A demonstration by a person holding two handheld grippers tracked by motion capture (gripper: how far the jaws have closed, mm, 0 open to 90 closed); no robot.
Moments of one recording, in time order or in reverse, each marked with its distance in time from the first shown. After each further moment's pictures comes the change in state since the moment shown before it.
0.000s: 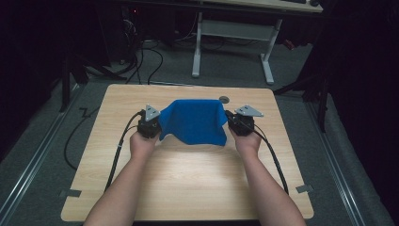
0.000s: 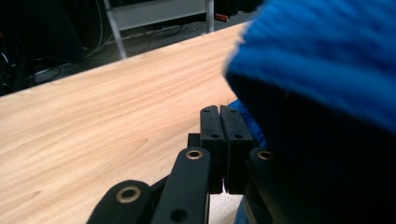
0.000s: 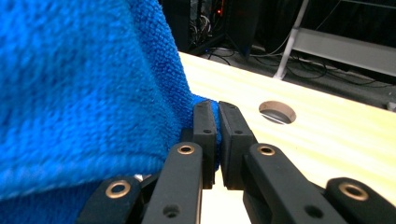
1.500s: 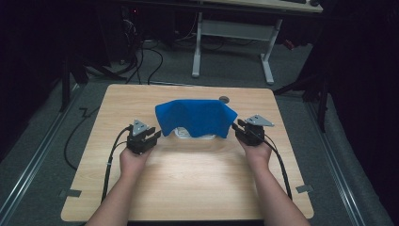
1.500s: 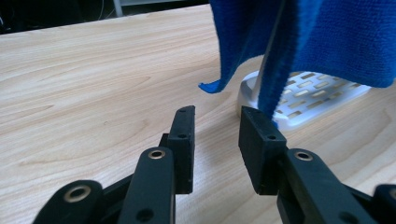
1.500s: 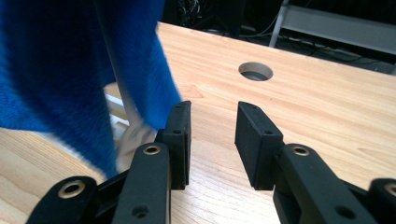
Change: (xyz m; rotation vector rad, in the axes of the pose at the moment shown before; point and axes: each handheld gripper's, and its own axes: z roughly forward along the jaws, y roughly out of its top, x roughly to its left) left arm -0.003 -0.037 -0.047 0.027 0.006 -0.100; right arm -0.012 -0.025 -0.034 0.061 -0.042 0.027
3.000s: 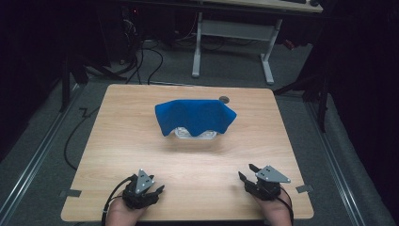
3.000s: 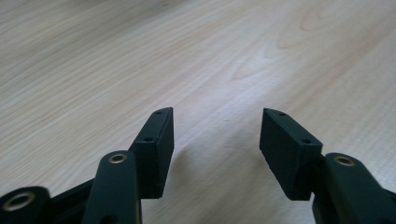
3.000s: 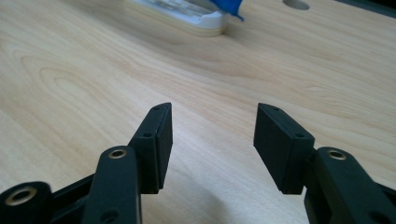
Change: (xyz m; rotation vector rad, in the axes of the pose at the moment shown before) left arm -0.093 -0.081 -0.092 0.224 -0.091 0.224; right arm 0.051 -0.093 -0.127 0.080 0.065 -0.128
